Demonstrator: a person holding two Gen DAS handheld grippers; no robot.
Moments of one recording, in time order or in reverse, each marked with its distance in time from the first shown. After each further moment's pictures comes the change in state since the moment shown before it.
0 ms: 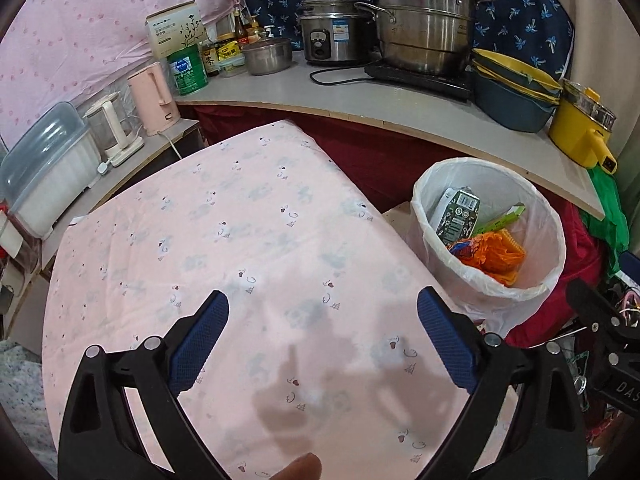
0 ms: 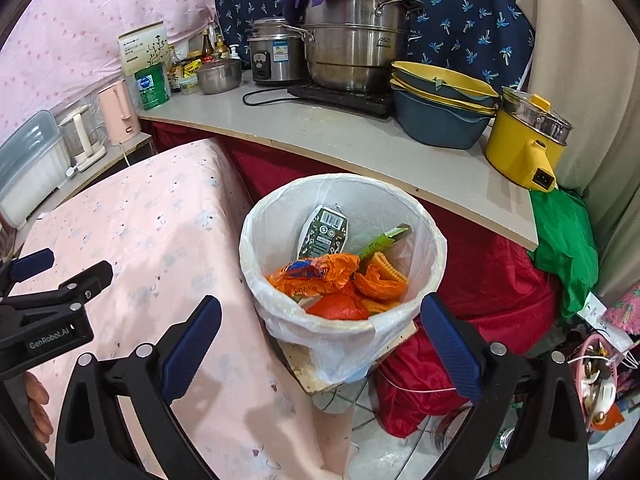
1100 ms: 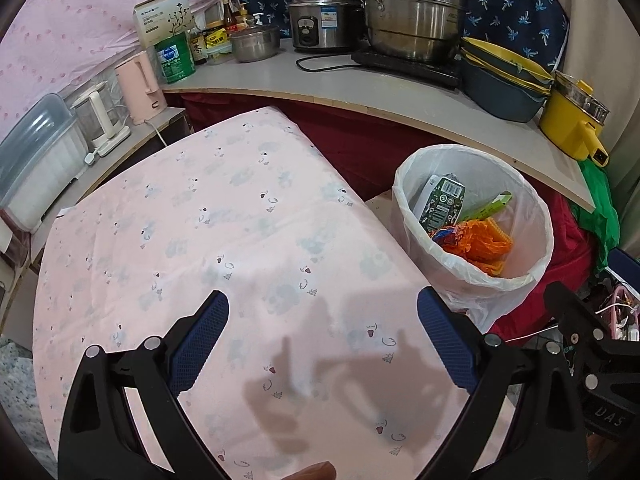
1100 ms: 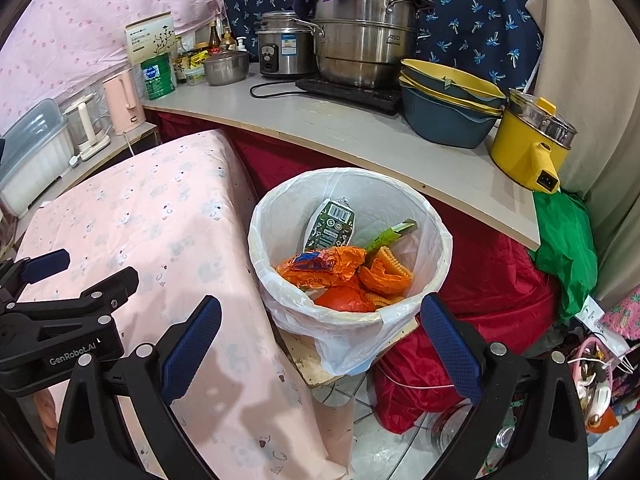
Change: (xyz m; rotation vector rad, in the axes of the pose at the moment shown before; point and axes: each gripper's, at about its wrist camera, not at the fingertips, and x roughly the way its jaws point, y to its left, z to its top) left arm 0.004 -0.015 0.001 -0.014 0.045 -0.040; right arm 0.000 0.008 0.002 -0.033 0.021 0.000
